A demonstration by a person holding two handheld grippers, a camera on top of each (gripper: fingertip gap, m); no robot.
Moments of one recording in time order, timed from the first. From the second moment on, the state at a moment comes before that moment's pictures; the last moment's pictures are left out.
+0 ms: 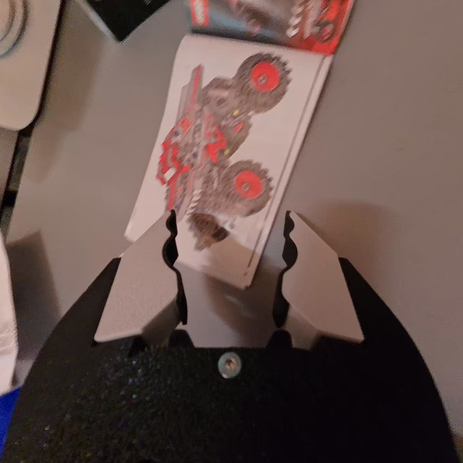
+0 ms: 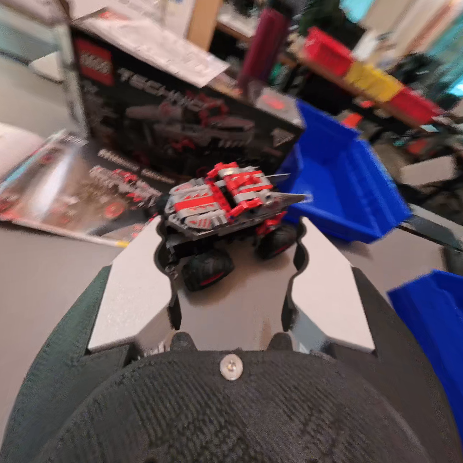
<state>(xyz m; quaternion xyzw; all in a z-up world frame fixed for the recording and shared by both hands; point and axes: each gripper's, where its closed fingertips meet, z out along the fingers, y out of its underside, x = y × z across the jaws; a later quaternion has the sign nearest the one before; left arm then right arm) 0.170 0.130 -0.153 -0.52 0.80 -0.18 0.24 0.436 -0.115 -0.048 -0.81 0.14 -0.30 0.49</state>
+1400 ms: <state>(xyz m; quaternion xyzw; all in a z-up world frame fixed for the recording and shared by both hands) 0.129 0.112 -0.138 -0.61 0.59 -0.08 0.52 0.351 -0.063 -0.080 -0.72 0.26 -0.28 0.58</state>
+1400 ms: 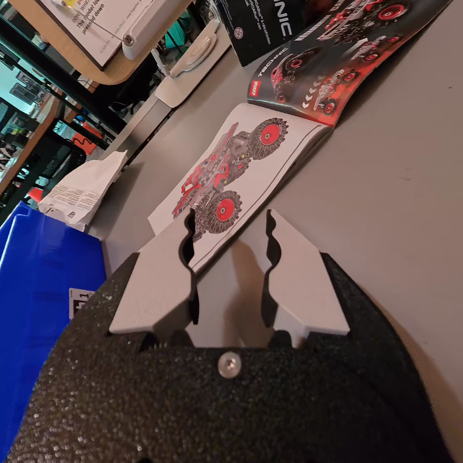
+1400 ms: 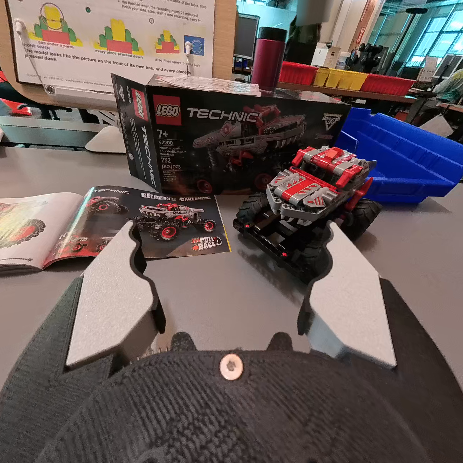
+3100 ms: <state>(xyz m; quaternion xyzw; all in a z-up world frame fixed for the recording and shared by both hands) 0.126 0.118 -0.131 -0.59 0.58 -0.04 0.56 0.404 -0.088 -0.080 -0.74 0.20 -0.22 0.60</state>
